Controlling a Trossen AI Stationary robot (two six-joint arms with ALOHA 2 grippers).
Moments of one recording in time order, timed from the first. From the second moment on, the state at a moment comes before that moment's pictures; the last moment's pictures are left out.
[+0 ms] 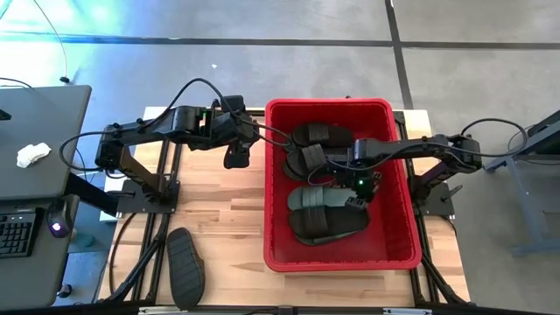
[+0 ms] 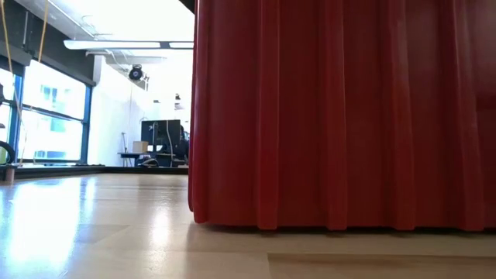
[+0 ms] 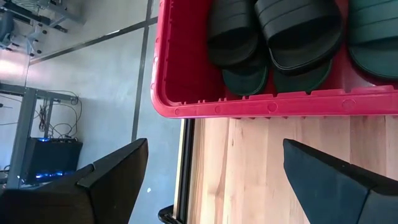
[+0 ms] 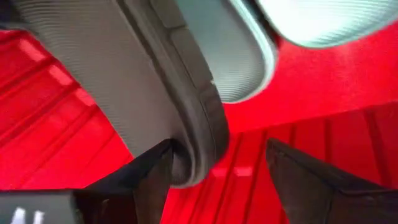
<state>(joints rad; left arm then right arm) 0.17 1.53 1.80 -1.23 -0.56 0.29 -0.14 1.50 1.03 -1.36 -0.56 0.34</state>
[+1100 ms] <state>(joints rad) 0.17 1.53 1.80 -1.17 -0.53 0.28 -0.13 1.25 1.18 -0.99 -0.60 0.43</state>
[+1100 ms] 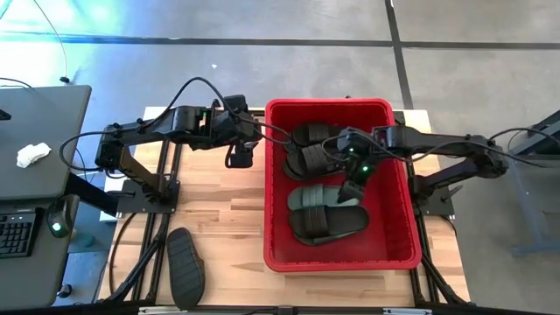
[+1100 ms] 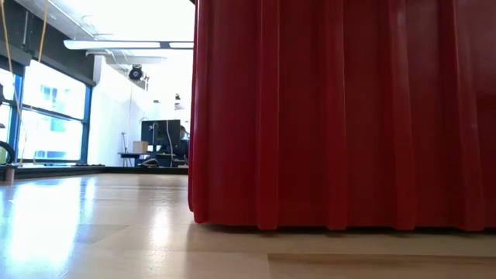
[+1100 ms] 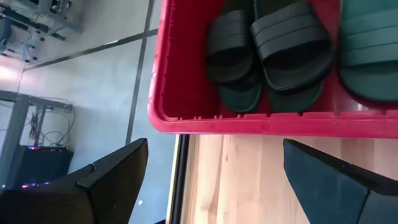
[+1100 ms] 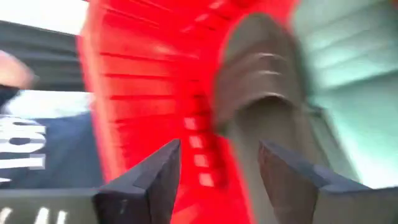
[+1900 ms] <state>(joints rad) 0.17 1.53 1.80 -1.18 -0.50 0.28 0.00 1.28 0.78 -0.35 -0.69 0.96</state>
